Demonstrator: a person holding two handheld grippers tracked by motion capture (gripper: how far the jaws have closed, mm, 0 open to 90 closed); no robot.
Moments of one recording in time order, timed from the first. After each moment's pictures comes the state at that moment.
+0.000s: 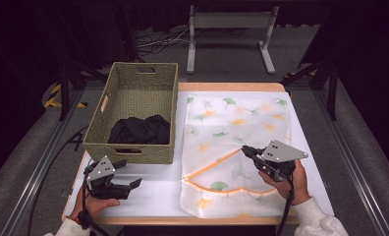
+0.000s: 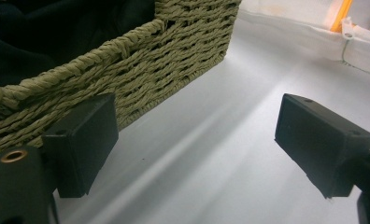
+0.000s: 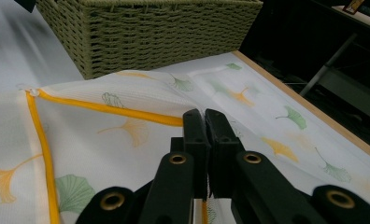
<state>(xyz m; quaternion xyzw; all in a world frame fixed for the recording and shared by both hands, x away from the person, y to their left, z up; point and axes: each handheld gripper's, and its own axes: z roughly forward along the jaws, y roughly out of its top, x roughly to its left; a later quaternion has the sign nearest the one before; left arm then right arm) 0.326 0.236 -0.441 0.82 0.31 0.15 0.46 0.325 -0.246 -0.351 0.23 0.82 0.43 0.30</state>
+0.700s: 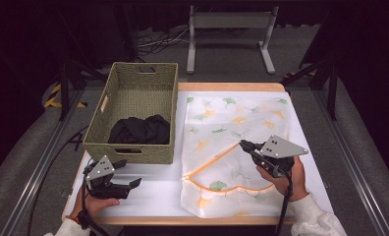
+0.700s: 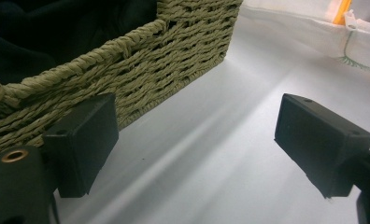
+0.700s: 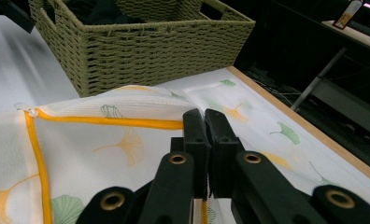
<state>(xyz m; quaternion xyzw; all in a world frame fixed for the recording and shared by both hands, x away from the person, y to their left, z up) 0.327 0.238 -0.441 0.82 0.32 0.14 0.46 0.328 -0.239 -0.337 0.23 0.81 0.45 0.32</state>
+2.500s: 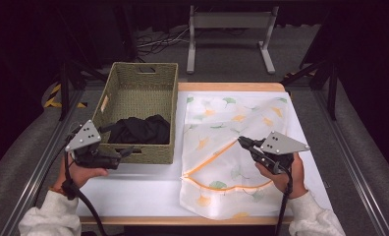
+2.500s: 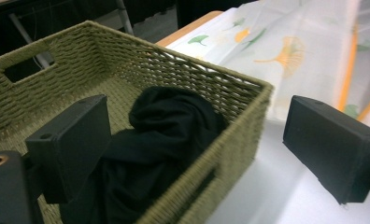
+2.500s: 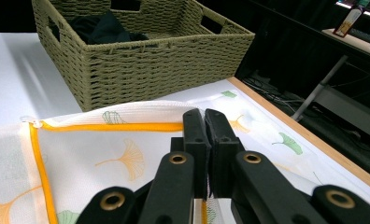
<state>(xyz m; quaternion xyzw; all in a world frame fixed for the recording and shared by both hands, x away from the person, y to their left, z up) 0.365 0.242 -0.332 0.80 0.25 0.23 0.49 0.332 -0.237 -0.330 0.22 0.80 0.47 0.31</state>
